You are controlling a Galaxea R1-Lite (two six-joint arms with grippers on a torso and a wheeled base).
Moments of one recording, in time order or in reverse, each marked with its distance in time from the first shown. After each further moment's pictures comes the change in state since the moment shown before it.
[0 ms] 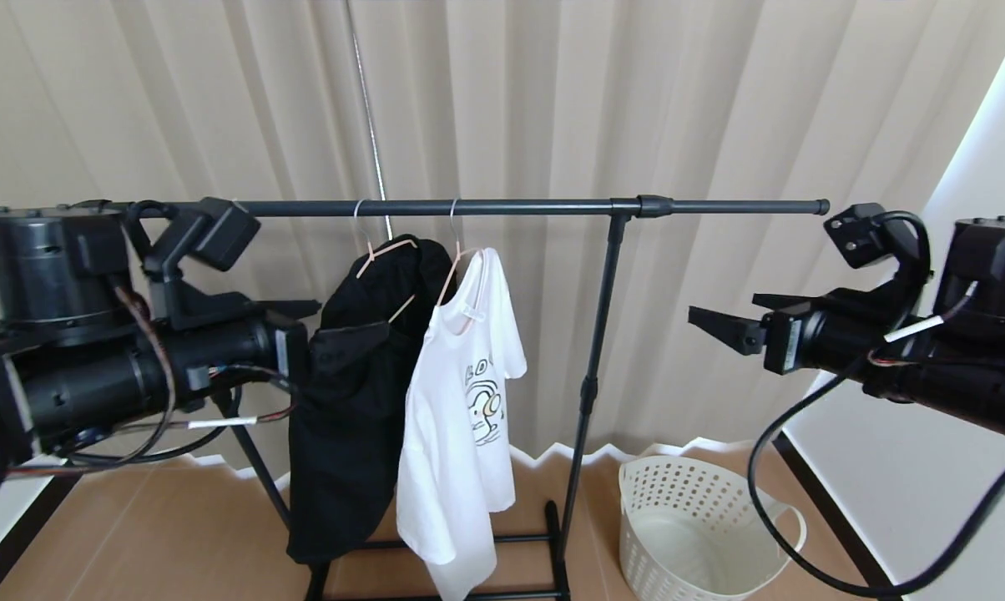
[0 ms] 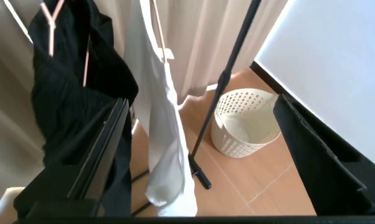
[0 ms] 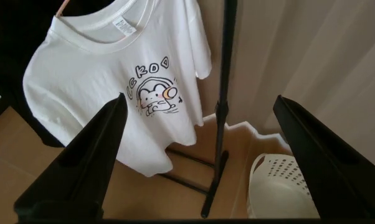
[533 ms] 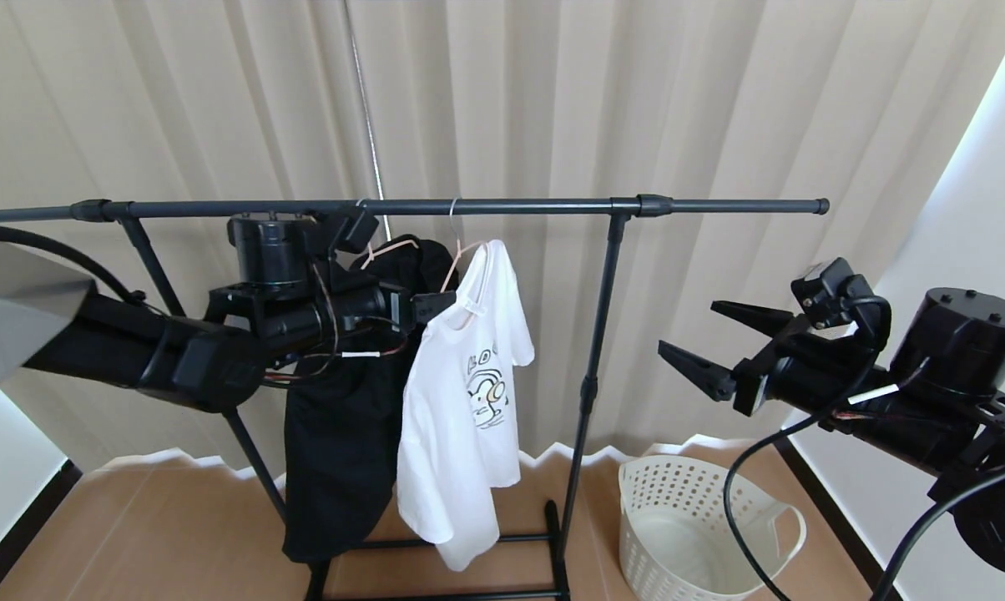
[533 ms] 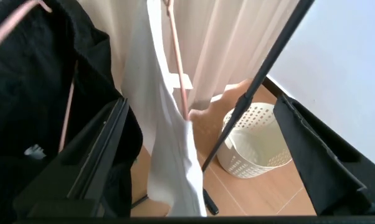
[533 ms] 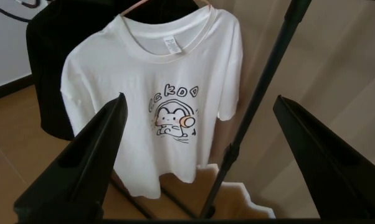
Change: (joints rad) left arm -0.018 0.493 -0.389 -0.148 0.000 -0.053; right arm -0.010 0.208 0.207 -0.586 0.205 -0.182
